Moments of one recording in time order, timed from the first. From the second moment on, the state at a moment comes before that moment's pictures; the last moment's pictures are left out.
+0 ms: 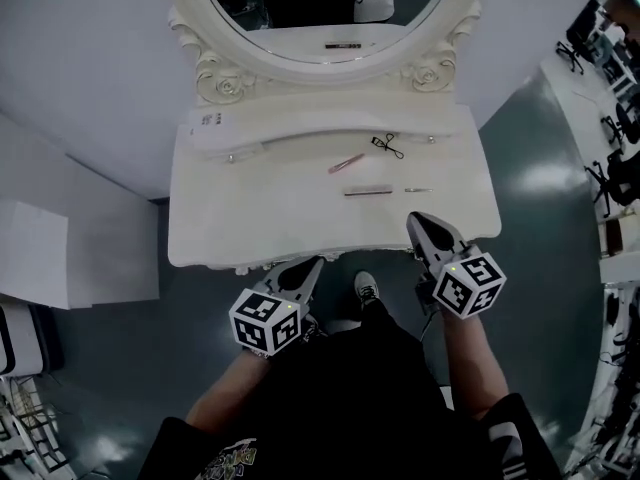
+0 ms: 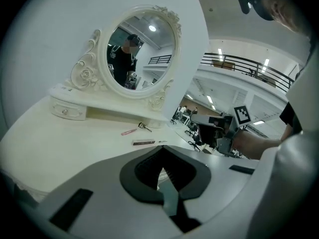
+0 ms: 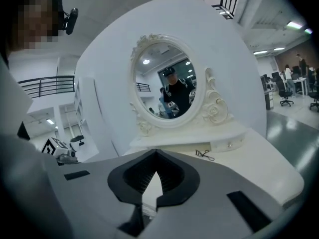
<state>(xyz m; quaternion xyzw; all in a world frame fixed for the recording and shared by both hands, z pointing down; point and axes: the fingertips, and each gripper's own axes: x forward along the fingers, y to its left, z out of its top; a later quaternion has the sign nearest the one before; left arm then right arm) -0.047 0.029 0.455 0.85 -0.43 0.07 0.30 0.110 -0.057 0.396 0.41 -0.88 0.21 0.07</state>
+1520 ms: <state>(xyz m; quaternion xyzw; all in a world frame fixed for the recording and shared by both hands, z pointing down) -0.041 -0.004 0.461 0.82 -0.48 0.06 0.32 0.124 -0.177 0.461 0.35 -0.89 0.15 0.25</state>
